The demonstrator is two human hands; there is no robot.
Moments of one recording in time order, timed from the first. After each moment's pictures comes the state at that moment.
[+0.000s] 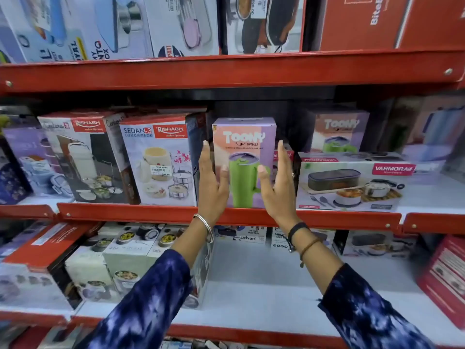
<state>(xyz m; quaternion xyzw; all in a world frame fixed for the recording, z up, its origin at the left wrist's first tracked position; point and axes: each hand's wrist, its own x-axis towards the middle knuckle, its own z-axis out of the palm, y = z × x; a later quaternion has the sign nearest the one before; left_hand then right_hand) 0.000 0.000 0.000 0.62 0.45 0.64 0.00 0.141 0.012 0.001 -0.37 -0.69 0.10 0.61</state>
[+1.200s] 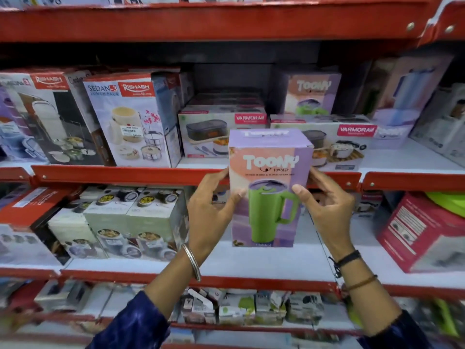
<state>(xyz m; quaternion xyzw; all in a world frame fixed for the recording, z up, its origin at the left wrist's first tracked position) 0.077 -0.114 -0.056 0.64 0.46 0.62 0.05 0.291 -0.088 -0.052 -0.36 -0.63 0.20 0.66</state>
